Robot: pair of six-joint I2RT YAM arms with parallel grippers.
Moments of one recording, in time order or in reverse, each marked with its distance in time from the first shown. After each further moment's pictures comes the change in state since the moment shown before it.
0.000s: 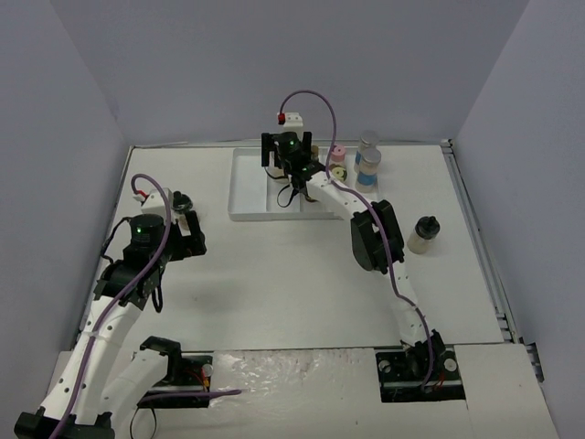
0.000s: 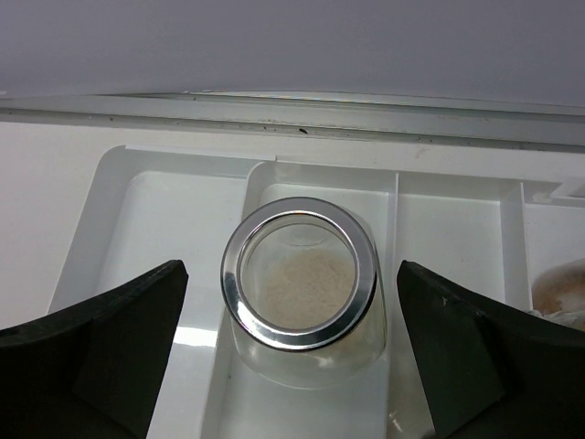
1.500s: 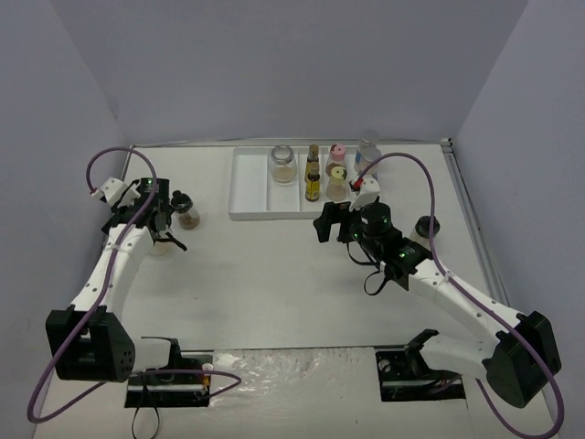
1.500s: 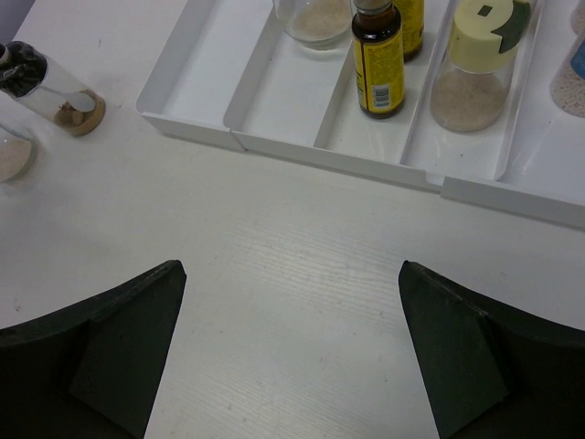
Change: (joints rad) left arm 0.167 0.498 0.243 -0.146 -0.565 -0.640; right arm 0.007 -1.337 -1.393 0.045 -0.256 0.084
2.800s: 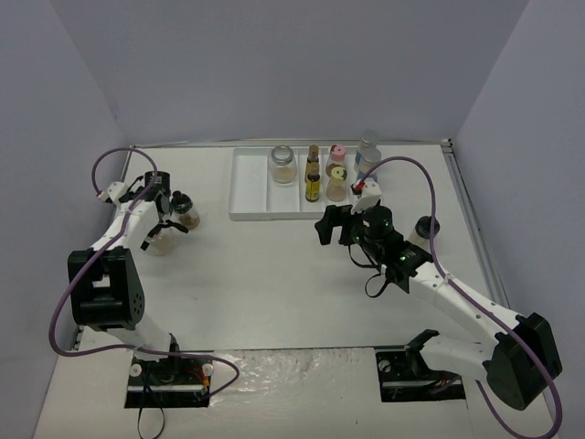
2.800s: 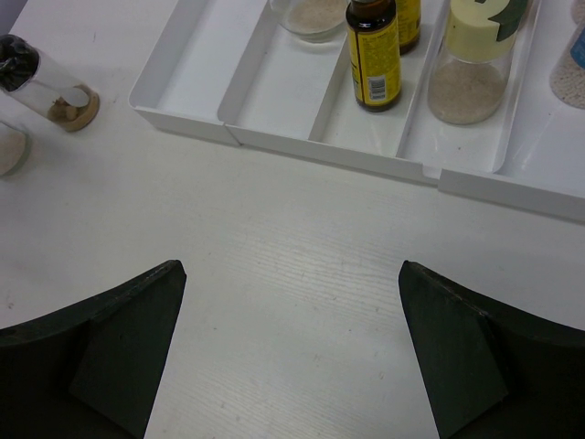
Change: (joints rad) left arm 0.090 0.316 0.075 0.079 0.035 -0.115; right arm -0.007 -0.010 -0.039 0.031 -0.010 -0.003
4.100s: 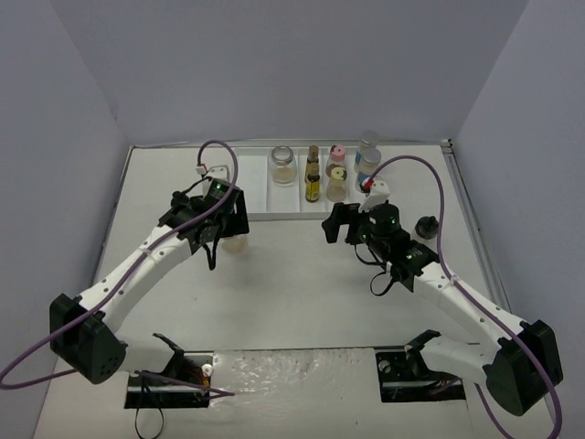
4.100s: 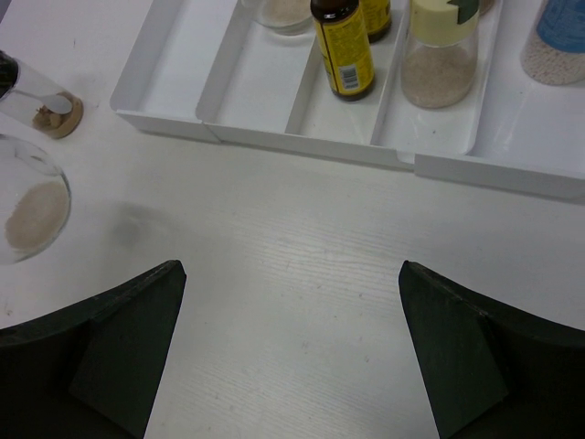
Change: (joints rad) left arm -0.583 -0.310 0.019 -0.085 0.293 0.470; right arm -0.059 -0.016 0.009 -0.062 -0.030 0.026
